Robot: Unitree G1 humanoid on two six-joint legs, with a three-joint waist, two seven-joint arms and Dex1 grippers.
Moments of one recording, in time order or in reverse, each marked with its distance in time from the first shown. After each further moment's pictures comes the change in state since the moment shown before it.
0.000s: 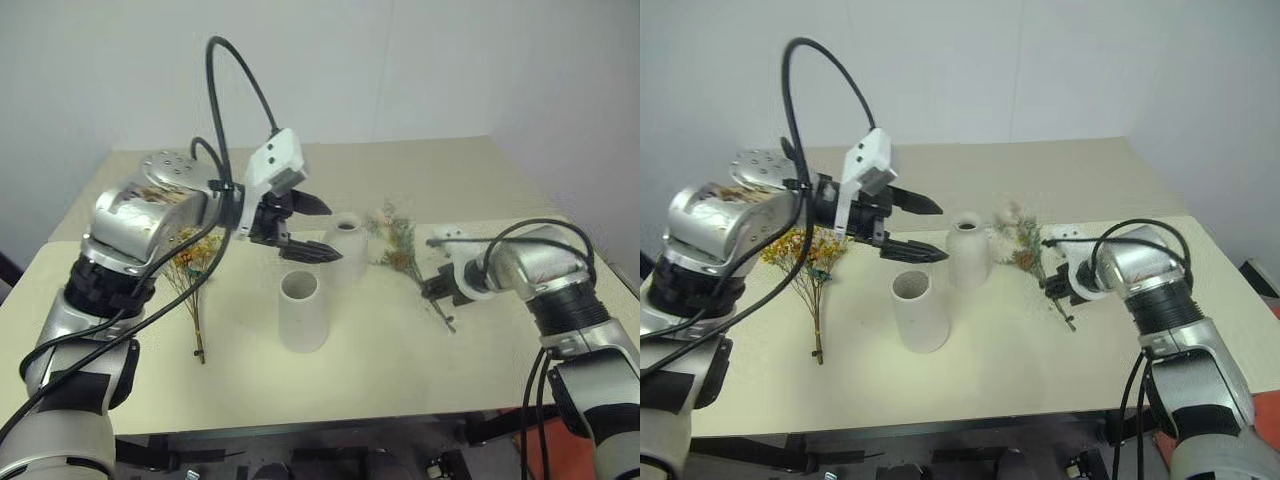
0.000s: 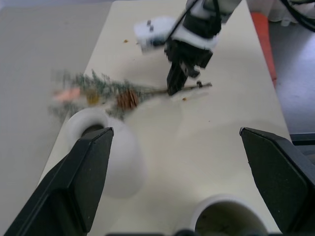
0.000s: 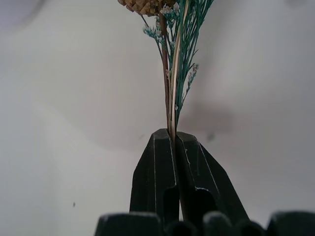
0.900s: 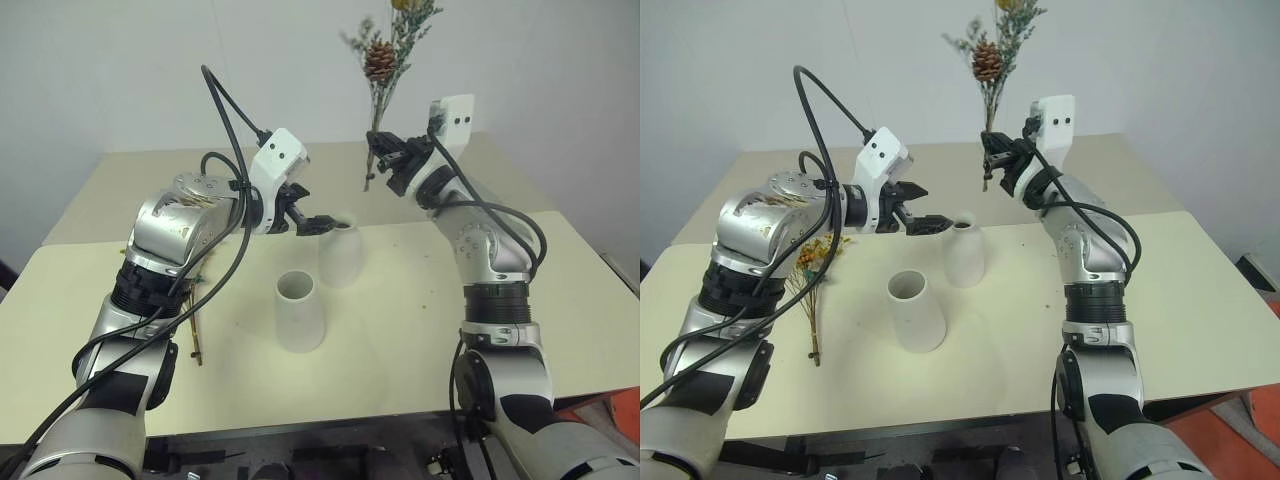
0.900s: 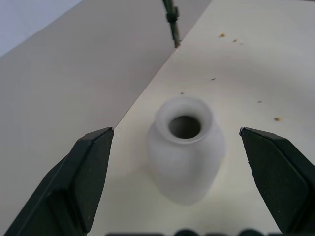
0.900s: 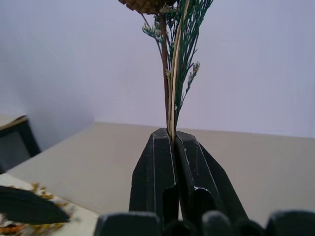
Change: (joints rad) left arm -0.004 -0.220 0.042 0.109 0.139 0.133 0.429; right arm -0.040 0.461 -0.332 -0.073 0.057 -0.921 -0.125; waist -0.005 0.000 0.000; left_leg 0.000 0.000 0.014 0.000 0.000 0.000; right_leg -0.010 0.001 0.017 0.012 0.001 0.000
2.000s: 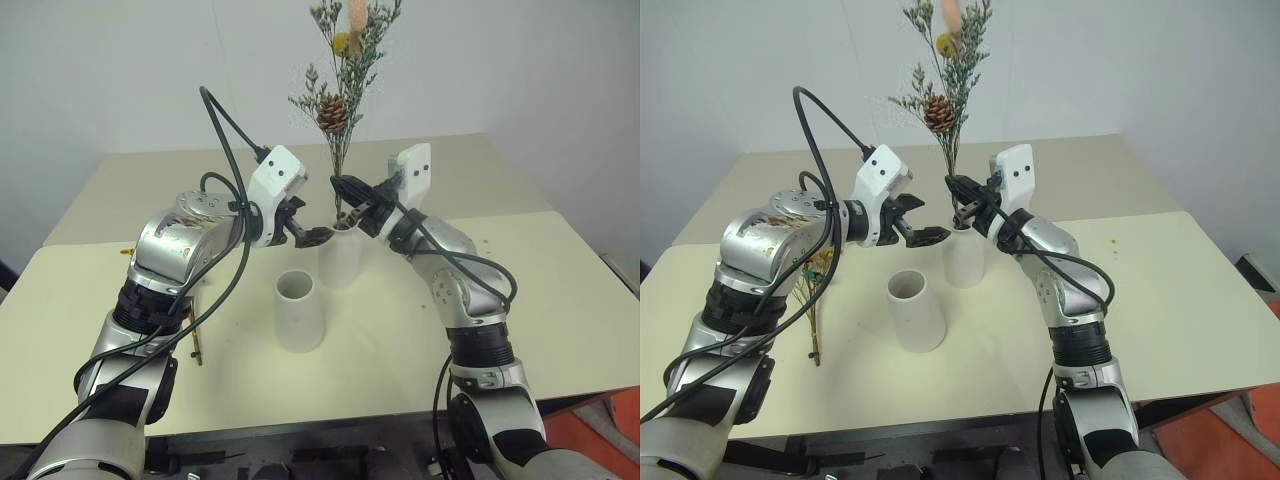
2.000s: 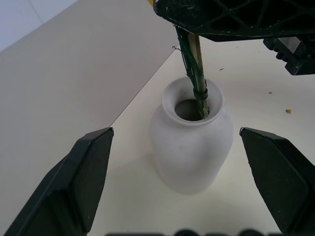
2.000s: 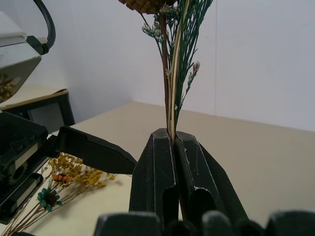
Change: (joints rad) left arm 0.085 -0.004 0.013 -0.086 0.005 0.003 0.033; right arm 0.208 0.038 0.162 -0.196 -0.014 -0.057 0.029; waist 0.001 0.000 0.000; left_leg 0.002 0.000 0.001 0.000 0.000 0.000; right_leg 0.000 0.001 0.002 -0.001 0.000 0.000
